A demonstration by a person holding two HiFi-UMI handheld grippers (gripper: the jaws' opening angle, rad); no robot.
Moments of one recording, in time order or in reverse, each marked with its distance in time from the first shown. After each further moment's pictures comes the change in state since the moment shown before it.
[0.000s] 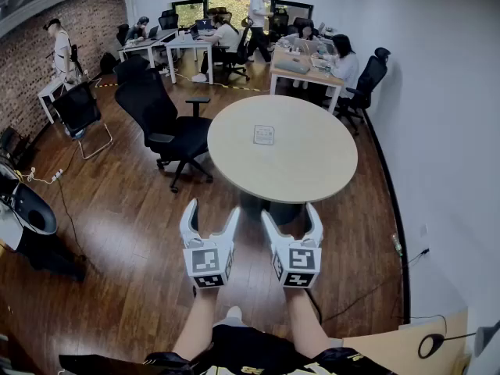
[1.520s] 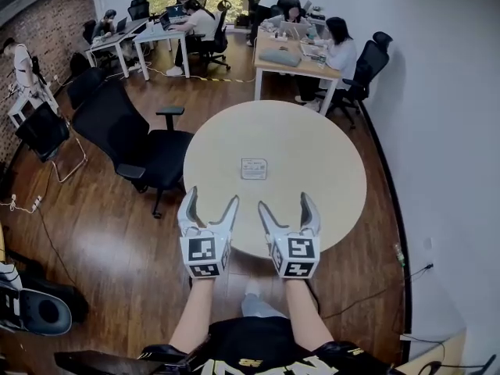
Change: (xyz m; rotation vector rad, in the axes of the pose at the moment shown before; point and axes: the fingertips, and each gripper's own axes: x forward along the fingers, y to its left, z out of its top) left arm 0.372 0.069 -0.028 0.004 0.075 -0.125; right arm 0.345 -0.117 -0.009 0.040 0.078 -0.057
